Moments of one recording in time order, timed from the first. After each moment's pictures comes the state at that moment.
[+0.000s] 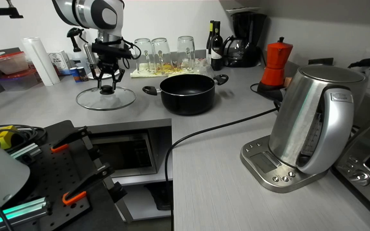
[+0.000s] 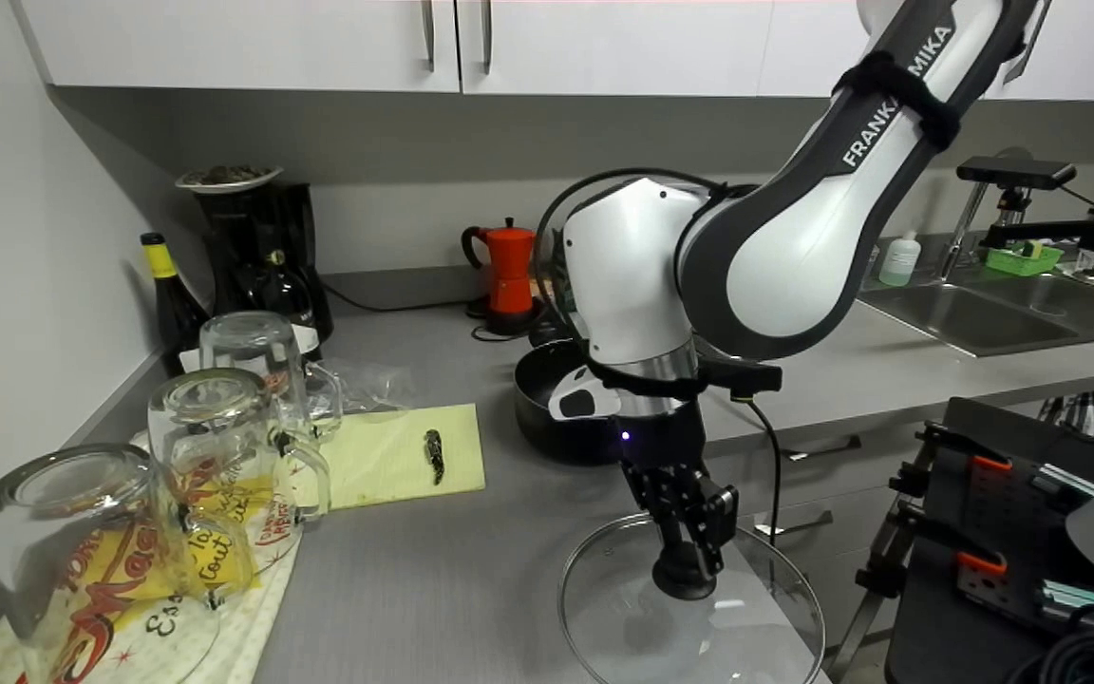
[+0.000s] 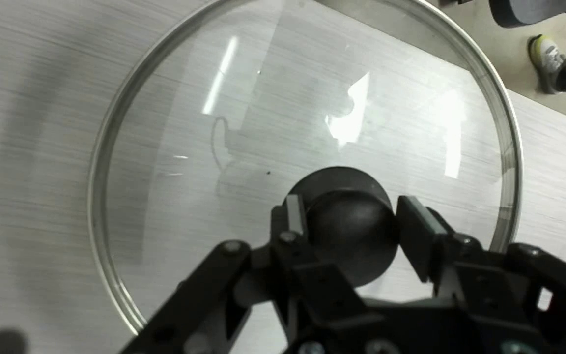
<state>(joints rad) 0.24 0.45 0.38 -2.17 0.01 2.31 -0.66</state>
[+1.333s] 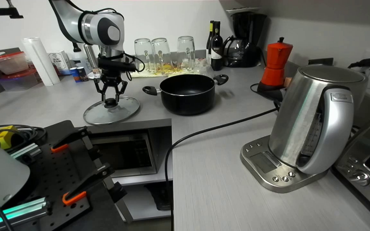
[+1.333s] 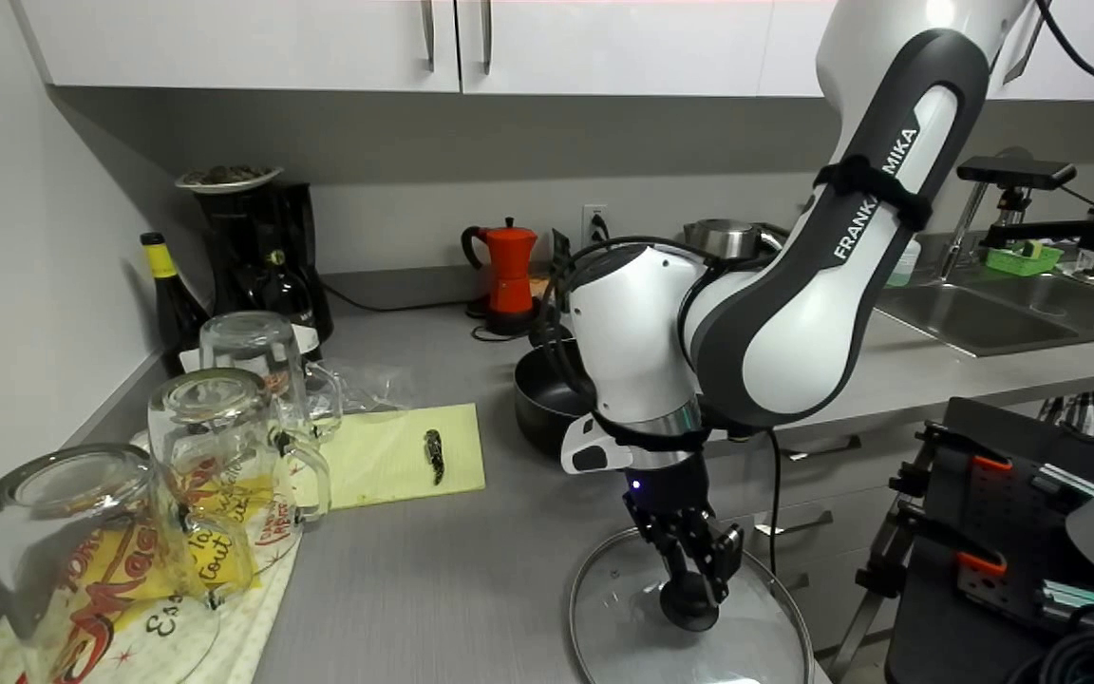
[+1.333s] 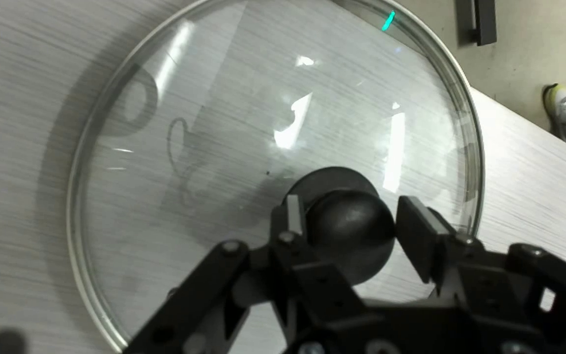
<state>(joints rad) 0.24 0.57 0.37 -2.17 -0.12 2.39 -0.67</state>
